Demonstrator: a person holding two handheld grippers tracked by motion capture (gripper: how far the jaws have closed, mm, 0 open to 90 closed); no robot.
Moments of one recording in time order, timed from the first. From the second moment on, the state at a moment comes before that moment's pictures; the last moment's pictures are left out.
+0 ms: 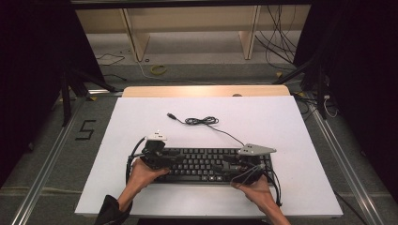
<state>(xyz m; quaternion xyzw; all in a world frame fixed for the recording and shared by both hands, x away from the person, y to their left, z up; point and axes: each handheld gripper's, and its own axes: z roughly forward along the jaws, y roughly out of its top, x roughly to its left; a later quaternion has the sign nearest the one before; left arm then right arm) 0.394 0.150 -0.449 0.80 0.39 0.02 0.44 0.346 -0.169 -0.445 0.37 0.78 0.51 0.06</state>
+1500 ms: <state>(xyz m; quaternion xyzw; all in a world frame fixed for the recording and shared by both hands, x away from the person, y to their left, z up) 0.357 0.173 -0.446 0.77 0.36 0.03 0.53 0.325 -0.219 -0.442 0.39 0.75 0.52 0.10</state>
